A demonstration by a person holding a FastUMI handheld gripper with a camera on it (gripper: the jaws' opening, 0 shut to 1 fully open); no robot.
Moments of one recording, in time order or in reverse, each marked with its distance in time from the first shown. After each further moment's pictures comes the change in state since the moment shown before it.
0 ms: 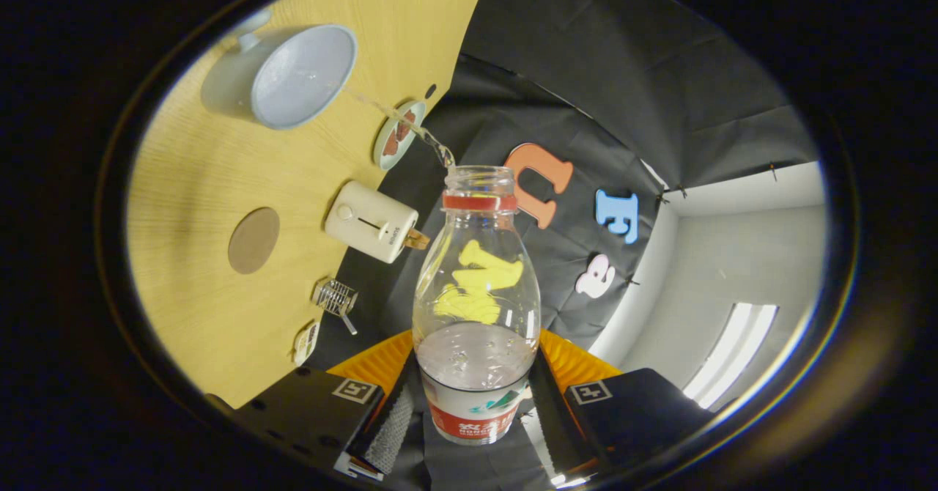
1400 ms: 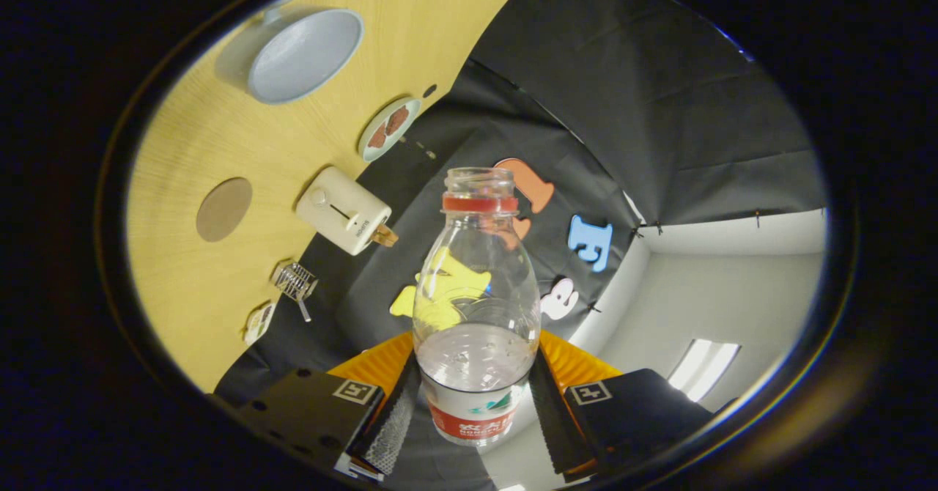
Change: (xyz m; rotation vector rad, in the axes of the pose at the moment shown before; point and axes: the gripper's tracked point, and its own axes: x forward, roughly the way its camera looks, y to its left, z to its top) arm 0.007 -0.039 0.005 -0.157 -0.035 -0.121
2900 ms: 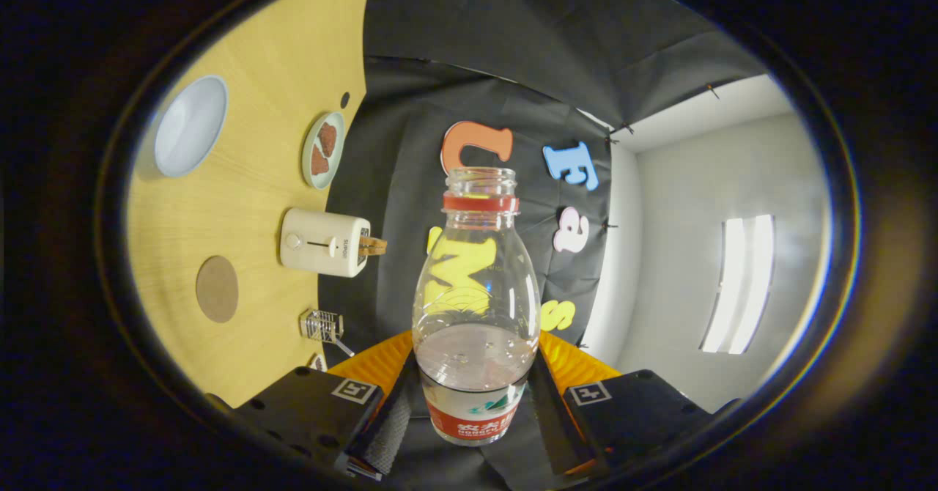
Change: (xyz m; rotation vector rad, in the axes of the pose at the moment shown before) arm 0.006 0.018 -0.045 0.560 0.141 0.017
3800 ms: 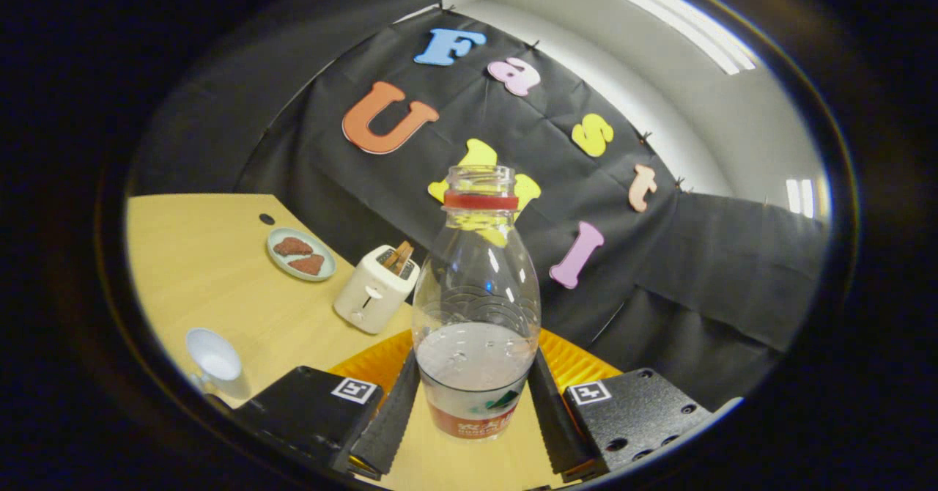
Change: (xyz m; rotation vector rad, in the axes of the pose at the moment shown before) arm 0.009 0.003 -0.053 1.012 0.371 0.266
